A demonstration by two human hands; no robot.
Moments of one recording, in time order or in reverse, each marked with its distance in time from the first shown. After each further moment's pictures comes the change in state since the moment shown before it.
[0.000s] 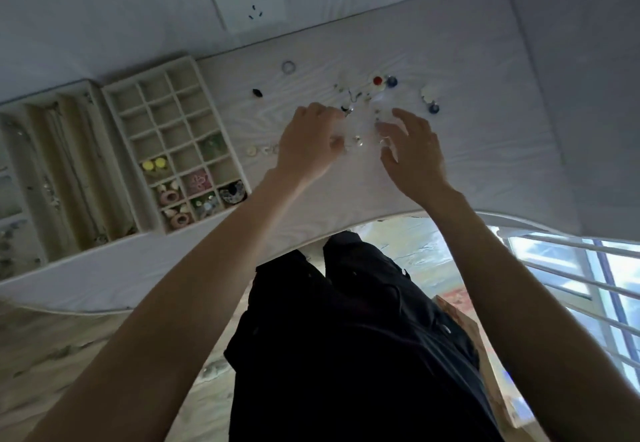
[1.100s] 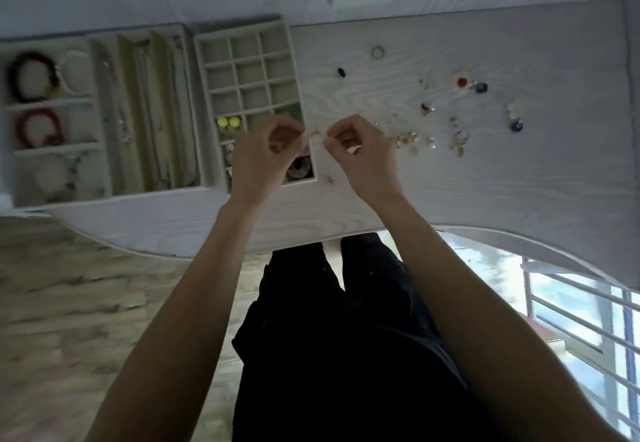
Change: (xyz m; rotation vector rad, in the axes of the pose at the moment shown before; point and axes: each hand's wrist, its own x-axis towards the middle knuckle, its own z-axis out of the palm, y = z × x) left_hand -0.103 -0.087 -0.060 -0.589 0.364 -0.373; right_hand 0.003 -0.164 0.024 0.792 -0.100 0.070
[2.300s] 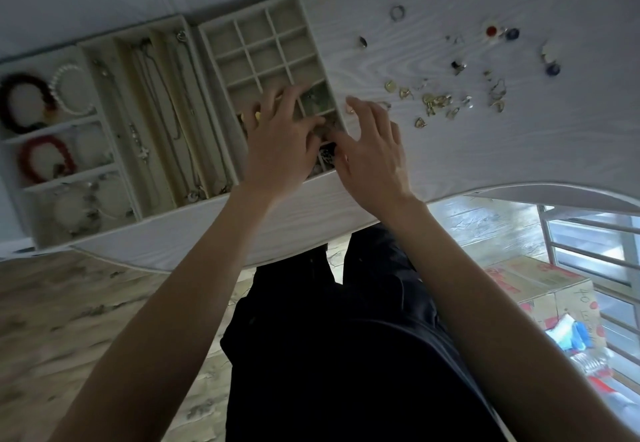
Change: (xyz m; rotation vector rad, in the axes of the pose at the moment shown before) left_hand 0.024 -0.035 -0.033 0.812 -0.191 0.470; right_hand -0.023 0.010 0.064 -0.872 0.064 -0.273
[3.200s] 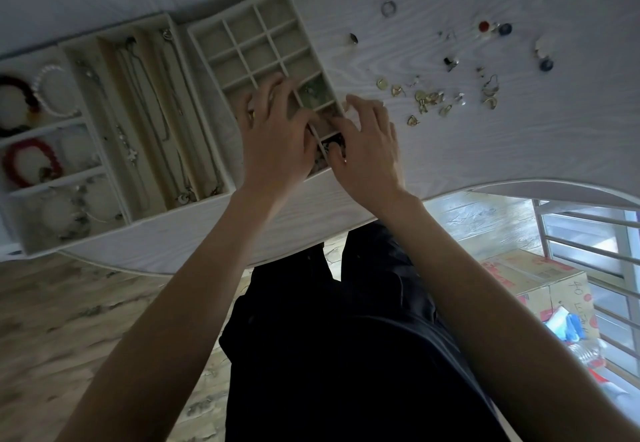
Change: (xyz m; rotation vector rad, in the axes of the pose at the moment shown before) left_hand 0.002 0.008 0.010 0.055 0.154 0.006; right_hand 0.006 0.000 -0.006 0.193 -0.036 0.154
